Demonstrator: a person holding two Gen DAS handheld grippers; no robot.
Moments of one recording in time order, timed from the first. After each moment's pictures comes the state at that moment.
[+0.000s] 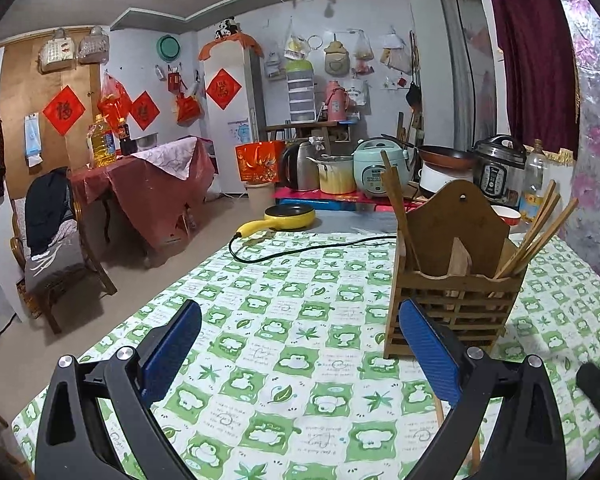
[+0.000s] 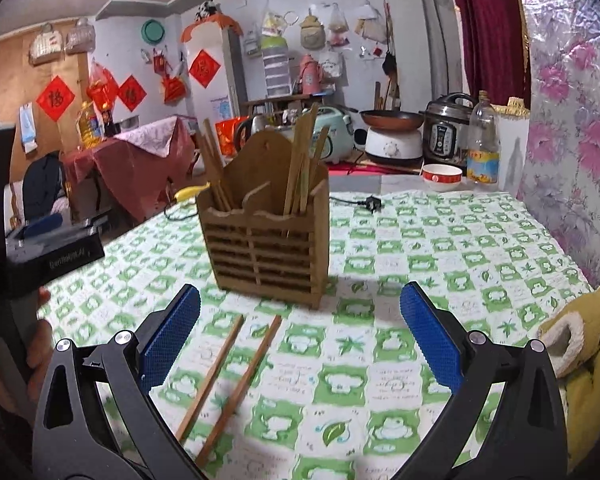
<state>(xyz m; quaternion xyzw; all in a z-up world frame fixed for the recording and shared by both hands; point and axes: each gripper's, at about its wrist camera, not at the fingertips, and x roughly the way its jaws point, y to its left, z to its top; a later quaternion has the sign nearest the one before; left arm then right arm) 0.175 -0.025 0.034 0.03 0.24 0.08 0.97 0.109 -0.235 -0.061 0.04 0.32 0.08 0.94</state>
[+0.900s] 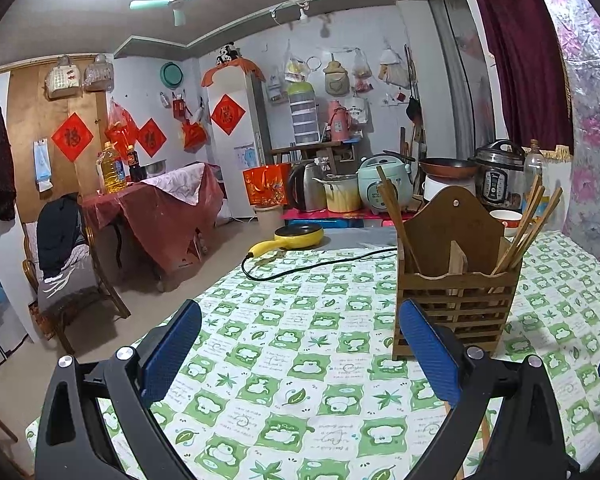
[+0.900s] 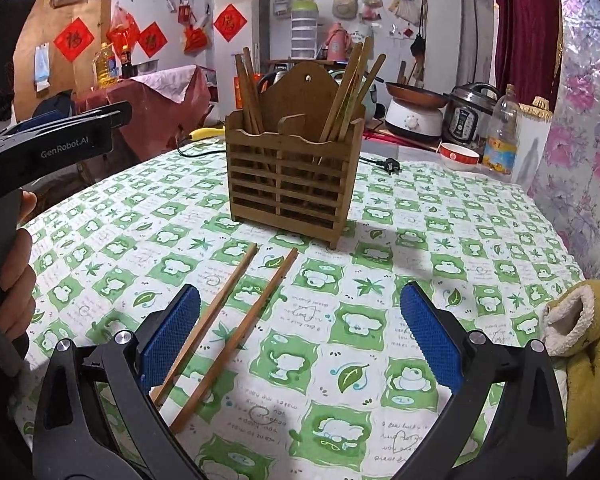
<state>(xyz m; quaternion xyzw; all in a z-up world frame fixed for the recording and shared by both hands) 0.154 -0.035 0.033 0.06 0.20 0.10 0.97 0.089 -0.210 -0.090 -0.02 0.38 0.10 0.92</state>
